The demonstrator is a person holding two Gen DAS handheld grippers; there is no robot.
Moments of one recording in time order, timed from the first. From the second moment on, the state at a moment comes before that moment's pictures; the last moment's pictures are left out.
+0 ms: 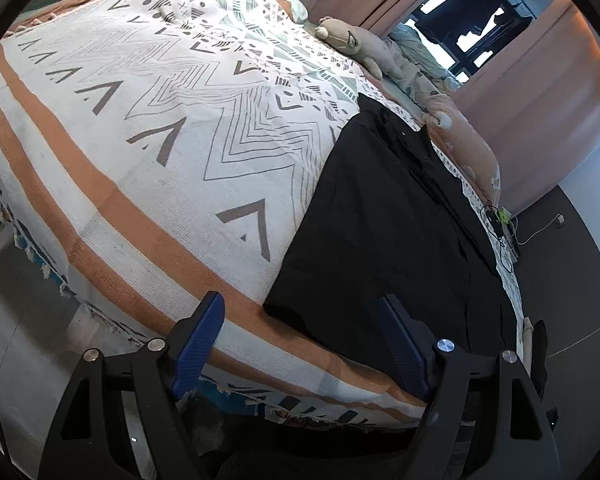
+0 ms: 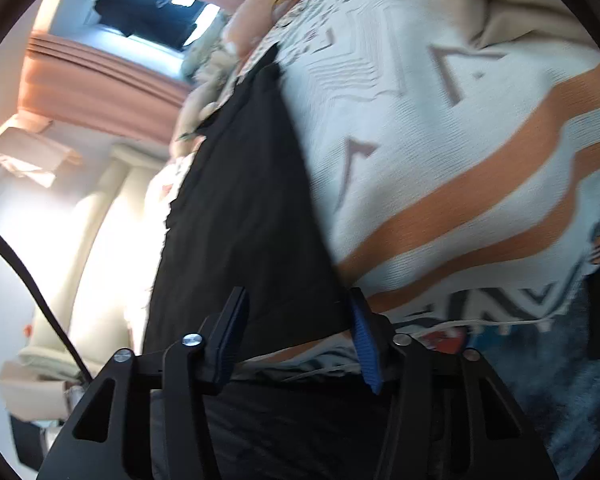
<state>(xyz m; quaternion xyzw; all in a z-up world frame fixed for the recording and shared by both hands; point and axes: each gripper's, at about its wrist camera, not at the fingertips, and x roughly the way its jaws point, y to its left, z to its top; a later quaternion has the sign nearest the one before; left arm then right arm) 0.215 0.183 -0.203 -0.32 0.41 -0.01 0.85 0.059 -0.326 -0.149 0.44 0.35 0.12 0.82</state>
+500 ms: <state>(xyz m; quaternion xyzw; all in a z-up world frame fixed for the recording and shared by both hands) 0.229 0.195 -0.217 -0.43 0.41 -0.06 0.80 0.101 -0.340 -0.139 0.43 0.28 0.09 0.85</state>
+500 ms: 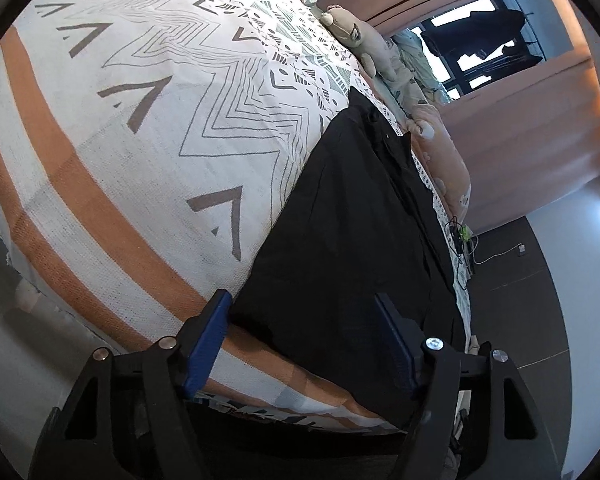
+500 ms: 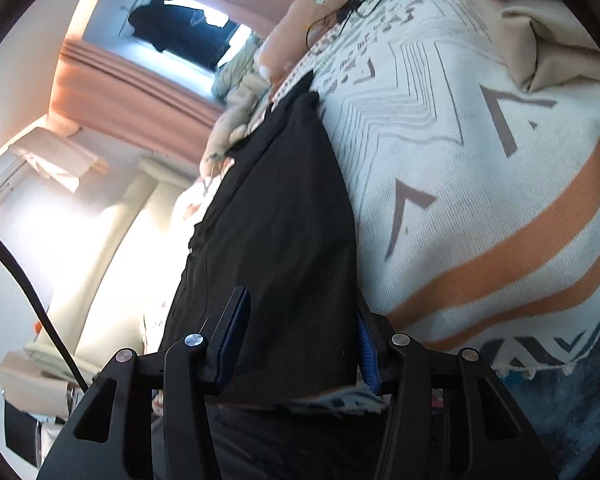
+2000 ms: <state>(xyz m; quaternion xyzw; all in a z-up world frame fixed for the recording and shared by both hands) 0.148 0.185 -0.125 -0.44 0.28 -0.09 0.85 0.004 -0.303 -0.072 0.44 0.16 0.14 0.87</state>
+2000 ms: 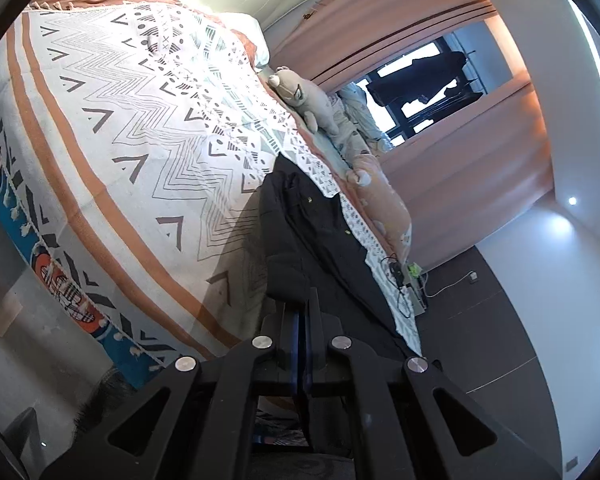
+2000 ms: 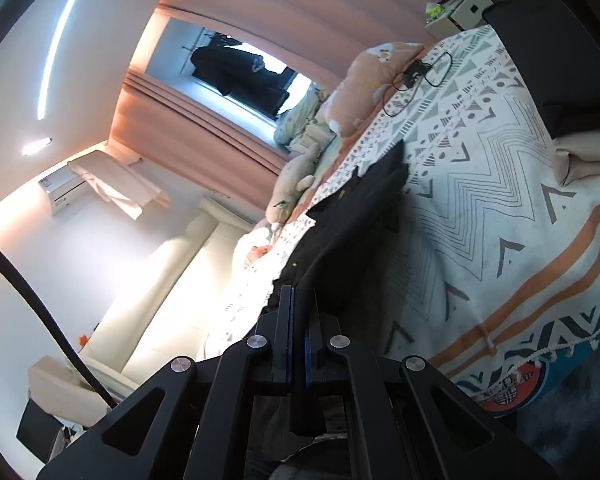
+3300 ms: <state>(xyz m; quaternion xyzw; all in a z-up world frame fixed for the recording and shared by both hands) 0.211 0.164 0.062 -0.43 0.12 -0.13 0.89 0.087 -0.370 0.005 0.47 0.07 0.14 0.87</state>
